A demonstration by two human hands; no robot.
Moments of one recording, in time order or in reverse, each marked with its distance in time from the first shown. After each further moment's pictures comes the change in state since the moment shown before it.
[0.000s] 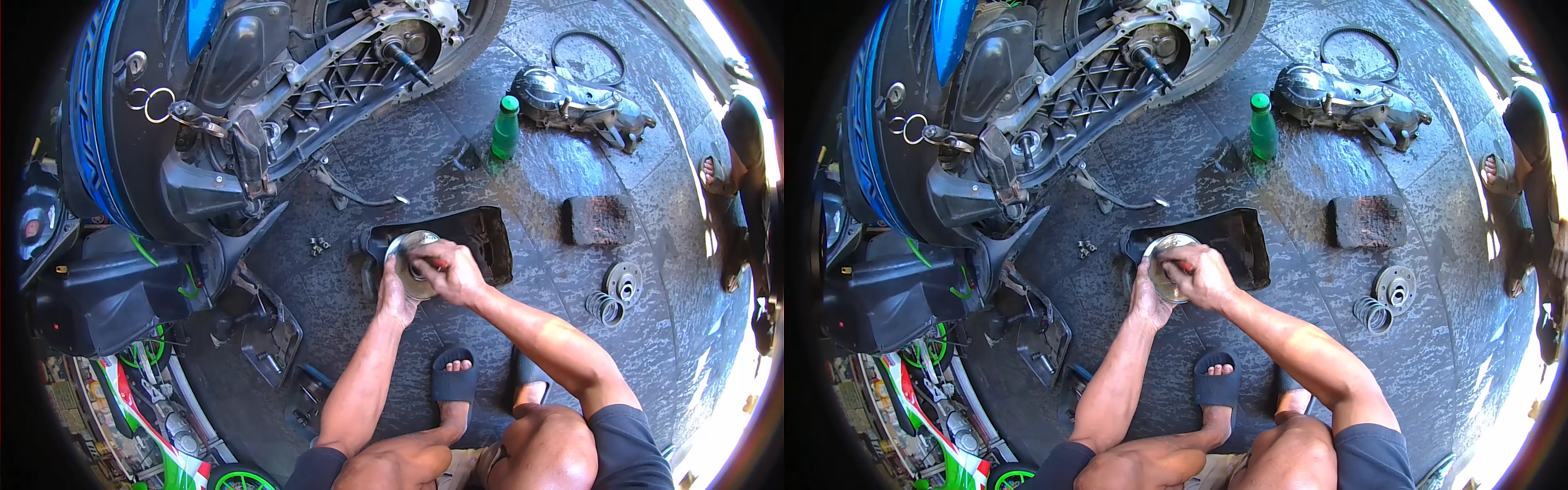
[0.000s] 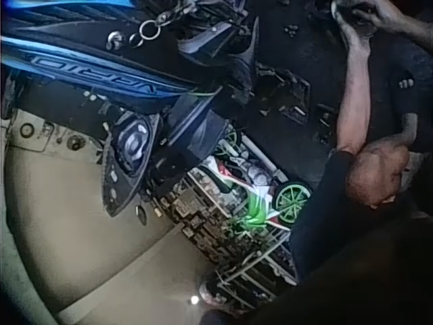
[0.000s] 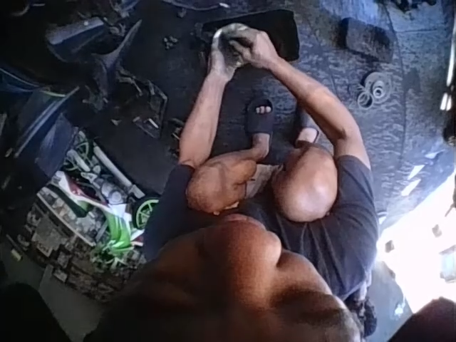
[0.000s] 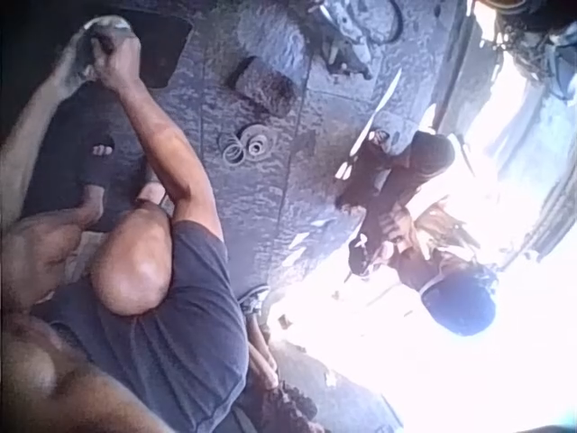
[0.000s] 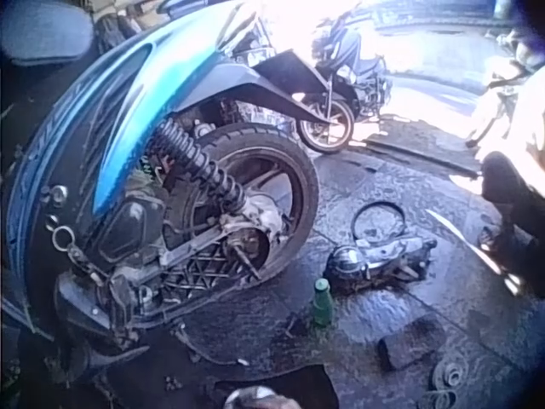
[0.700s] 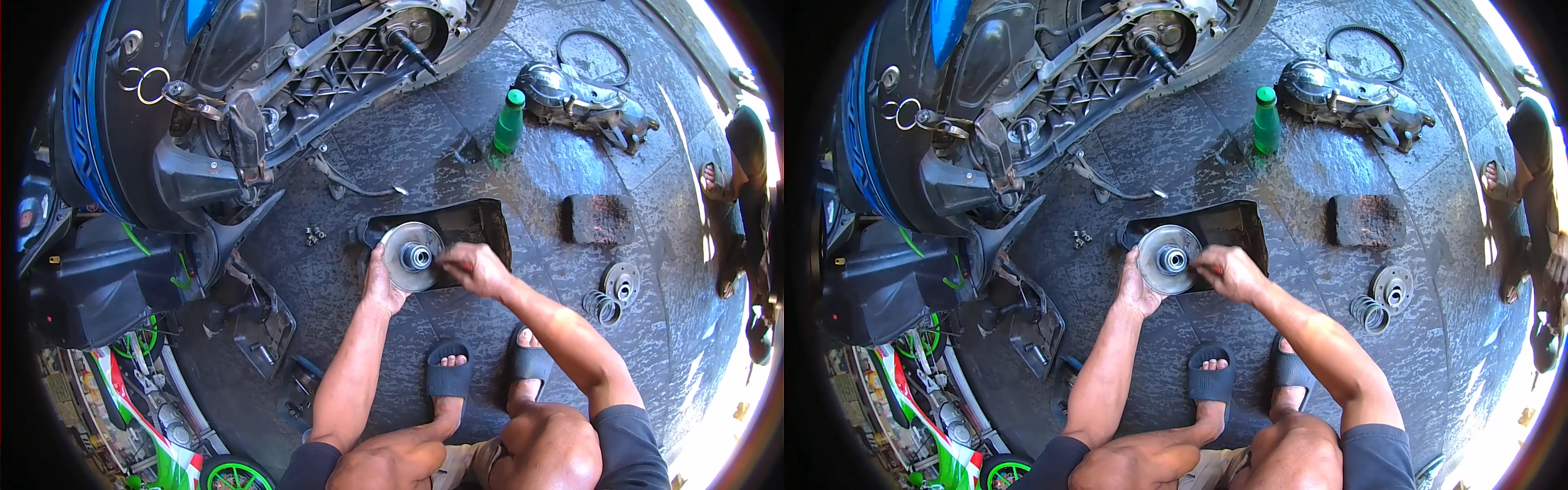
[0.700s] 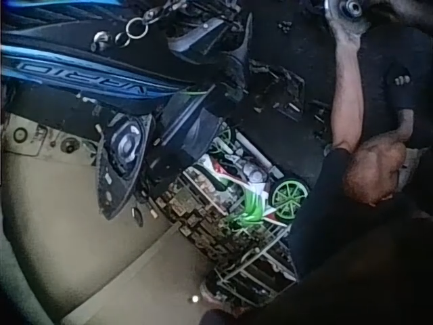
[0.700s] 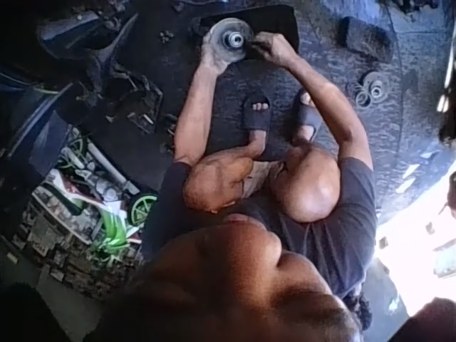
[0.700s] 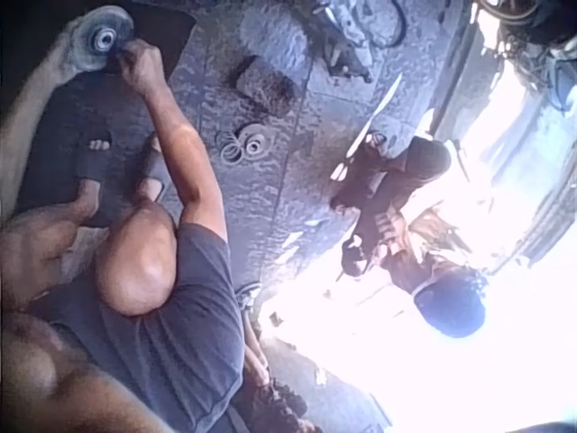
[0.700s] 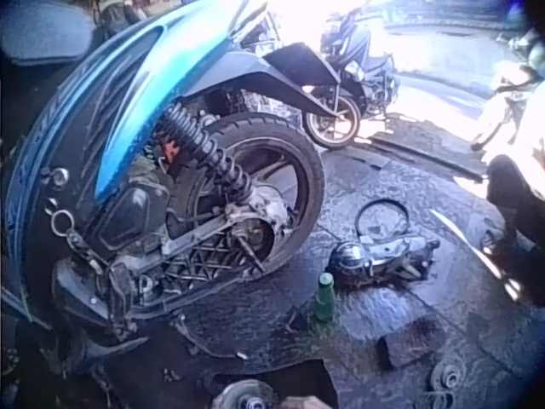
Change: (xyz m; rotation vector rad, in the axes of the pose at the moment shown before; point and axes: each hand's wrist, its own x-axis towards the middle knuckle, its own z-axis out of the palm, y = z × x) left_hand 0.011 0.011 -0.021 -0.054 -0.106 -0.048; right_hand -0.030 0.039 -0.036 -0.021 -0.231 0.011
